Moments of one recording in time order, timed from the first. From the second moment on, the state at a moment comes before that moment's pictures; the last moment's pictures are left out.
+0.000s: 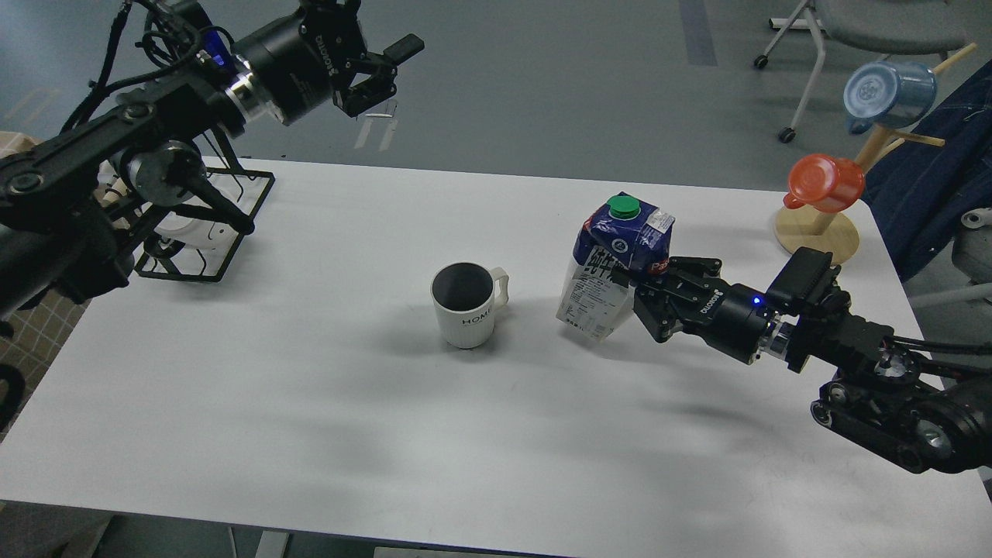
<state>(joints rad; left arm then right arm) -1.01 0.57 -0.58 -1.05 0.35 -0.43 -0.25 0.84 -0.46 0.04 0.96 -1.69 -0.49 0.49</state>
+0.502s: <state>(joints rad) -1.01 0.57 -0.59 -1.05 0.35 -0.42 -0.25 0.90 -0.32 -0.03 0.88 -1.68 -0.49 0.49</state>
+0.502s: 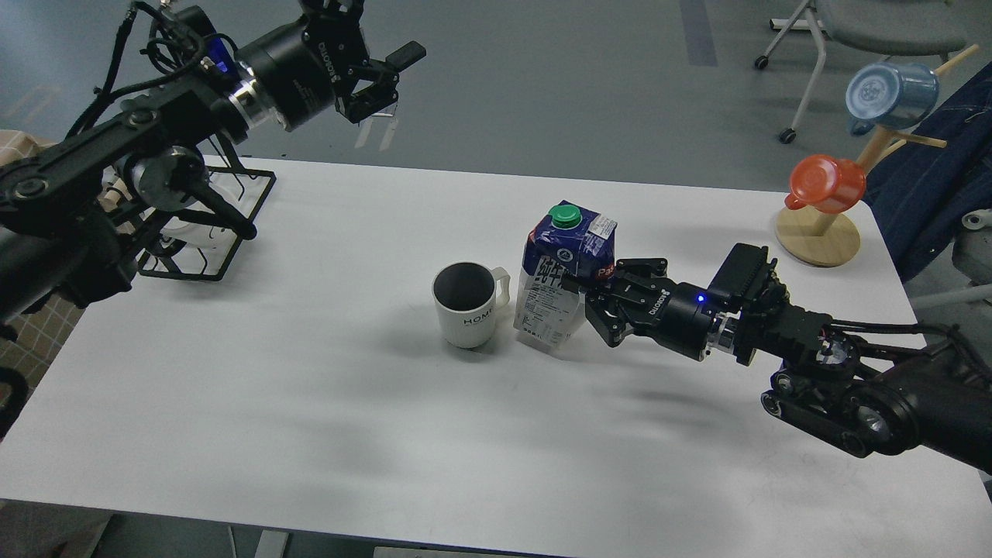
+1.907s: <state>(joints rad) -1.01 0.58 -0.59 -1.05 0.34 -0.45 -0.25 0.89 -0.41 -0.03 0.94 -1.67 -0.49 0.49</state>
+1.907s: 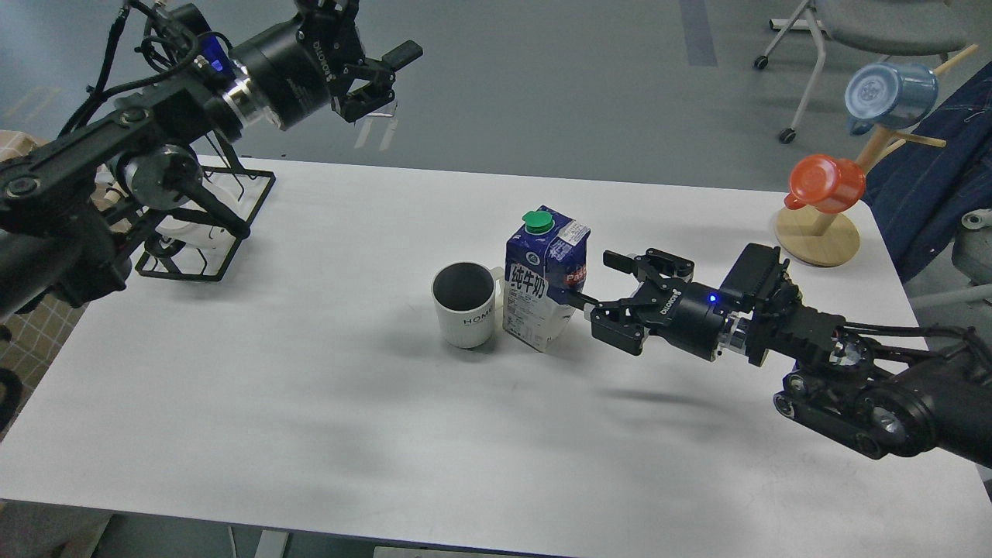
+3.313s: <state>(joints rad) -1.02 0.36 -0.67 -0.66 0.35 -0.45 -0.32 1.33 -0.35 0.40 0.54 -0.70 0.14 0.49</state>
